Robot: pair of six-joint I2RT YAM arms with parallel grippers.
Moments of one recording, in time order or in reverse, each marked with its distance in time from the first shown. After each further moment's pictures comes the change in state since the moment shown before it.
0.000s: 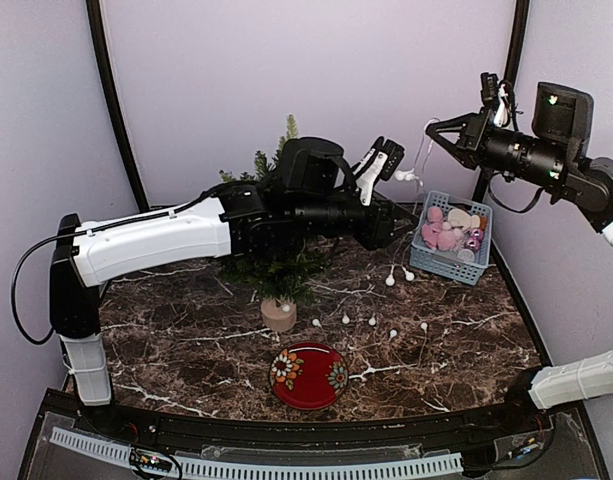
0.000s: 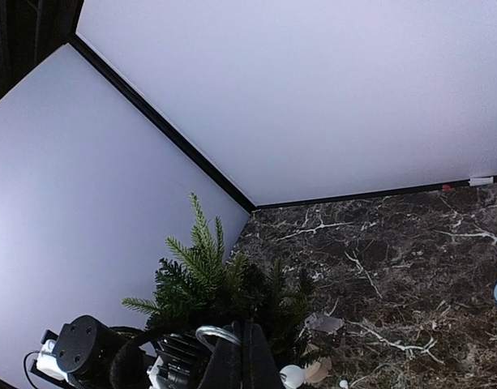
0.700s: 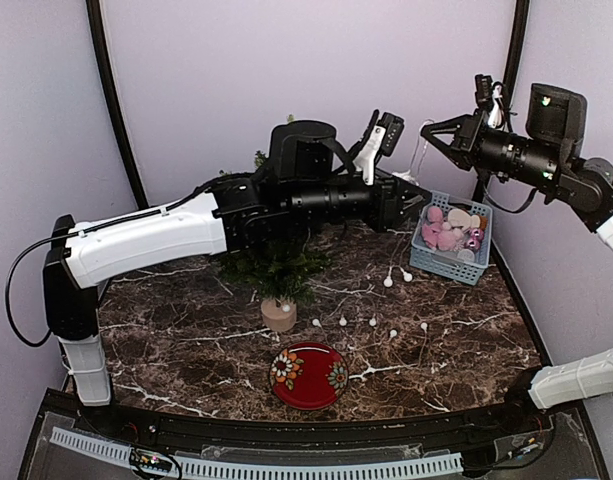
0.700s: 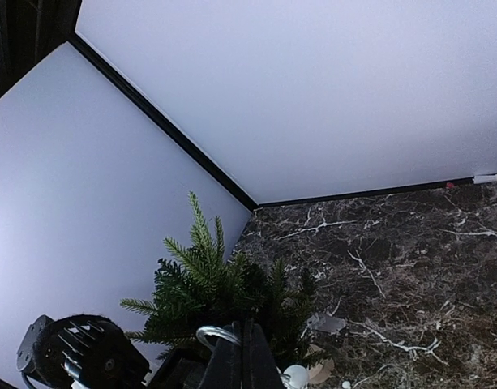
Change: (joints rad) left arm -0.026 -0.022 0.026 0.101 0.008 -0.058; right arm 0.002 0.013 -0.014 0.026 -0.007 0.008
